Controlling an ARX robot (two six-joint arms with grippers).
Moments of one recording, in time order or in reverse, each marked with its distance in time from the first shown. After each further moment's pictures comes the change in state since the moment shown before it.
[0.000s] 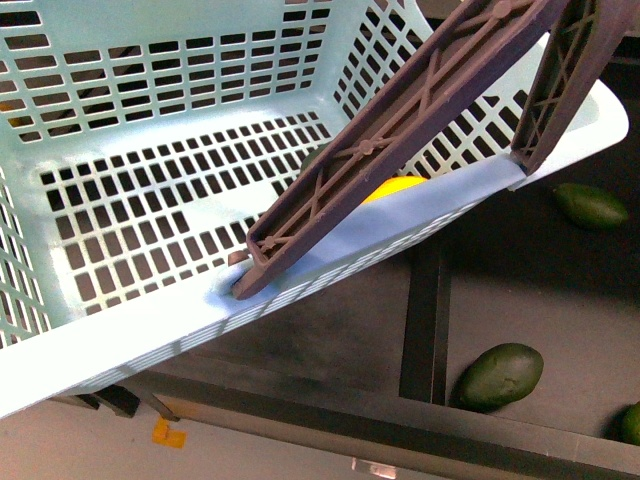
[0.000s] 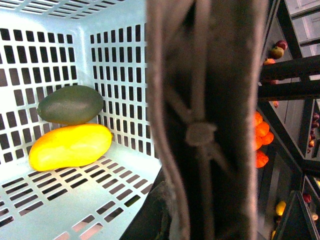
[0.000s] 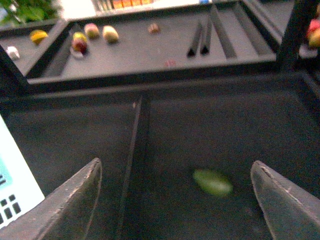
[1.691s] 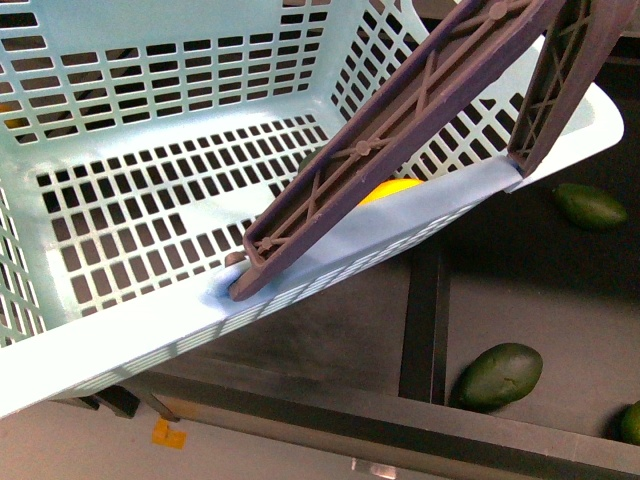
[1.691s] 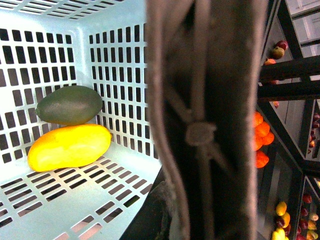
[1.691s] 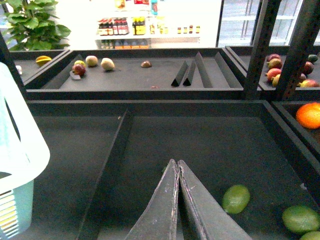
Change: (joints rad) left arm 0.000 0.000 0.000 0.000 -0.001 0.000; right arm -0.198 -0.861 -0.473 -0.301 -0.186 -0.080
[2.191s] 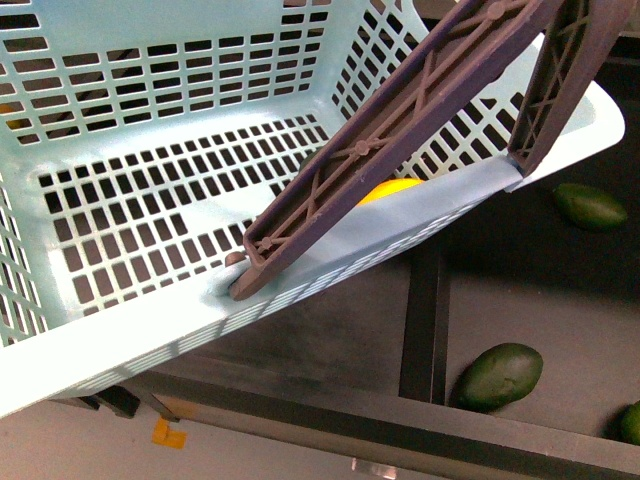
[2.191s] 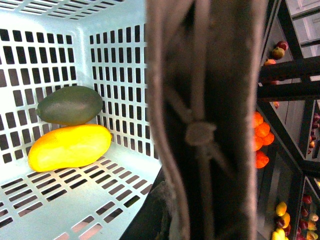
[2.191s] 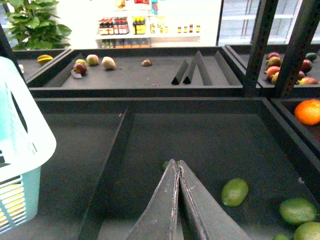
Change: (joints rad) left arm 0.000 0.000 0.000 0.000 -0.001 0.000; right arm 0.000 -0.261 0.000 -0.268 0.001 0.000
